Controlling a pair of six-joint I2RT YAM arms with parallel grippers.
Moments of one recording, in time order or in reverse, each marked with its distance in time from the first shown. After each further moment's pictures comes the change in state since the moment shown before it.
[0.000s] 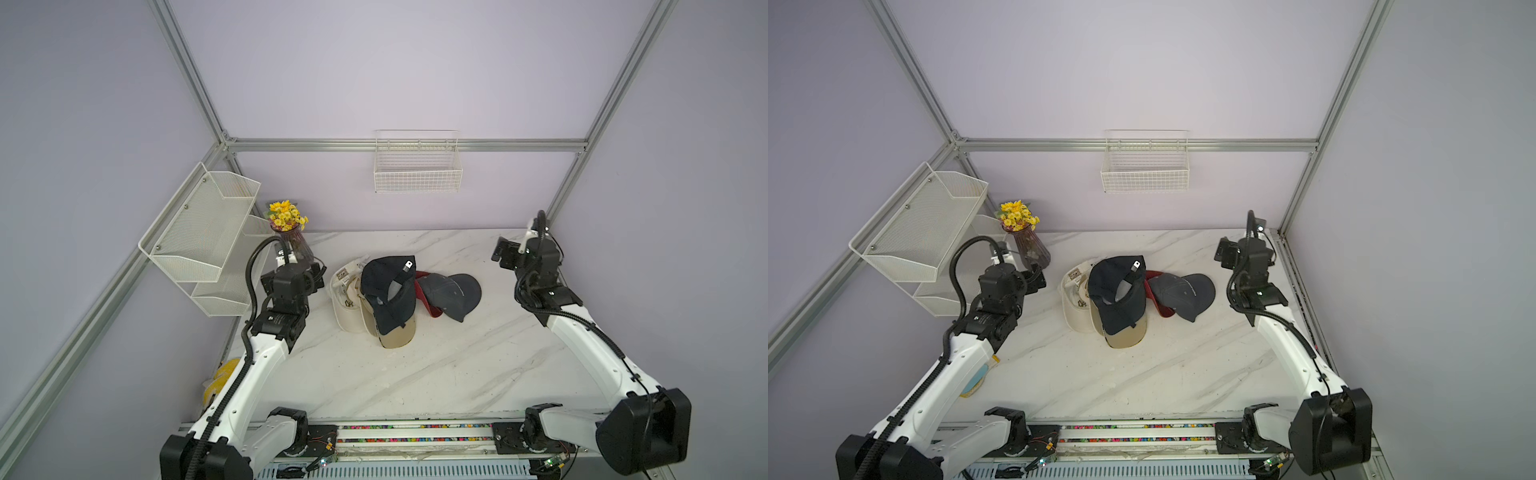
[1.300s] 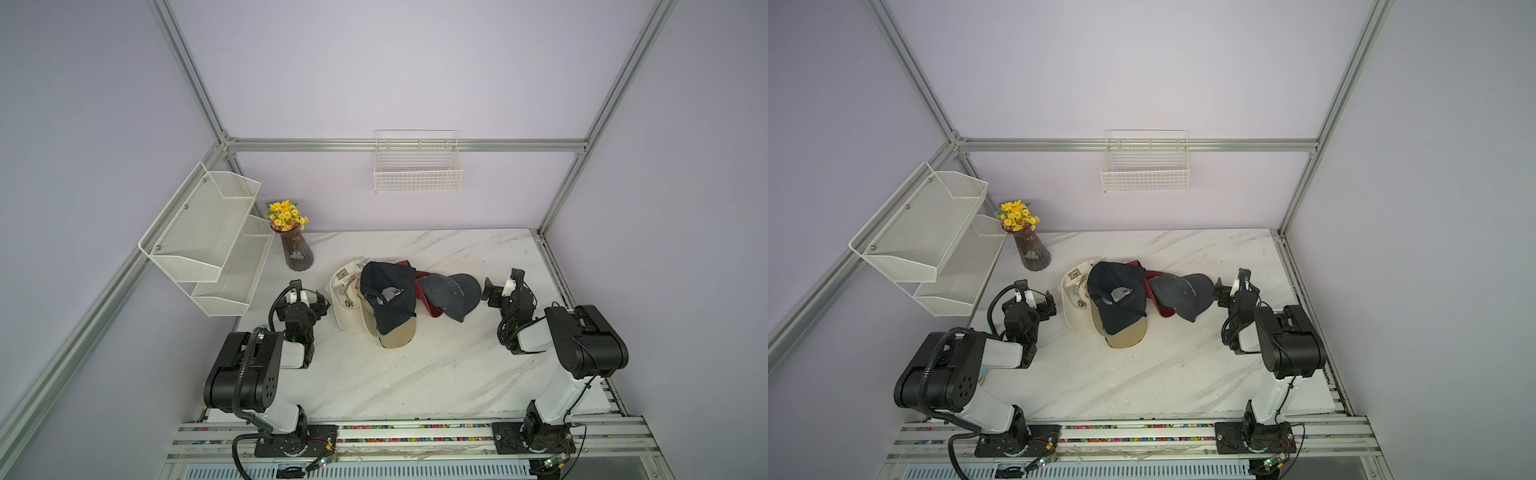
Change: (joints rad) left arm 0.109 0.539 -0.444 1.076 0.195 0.174; right arm -0.066 0.557 -0.467 1.084 -0.166 -0.154
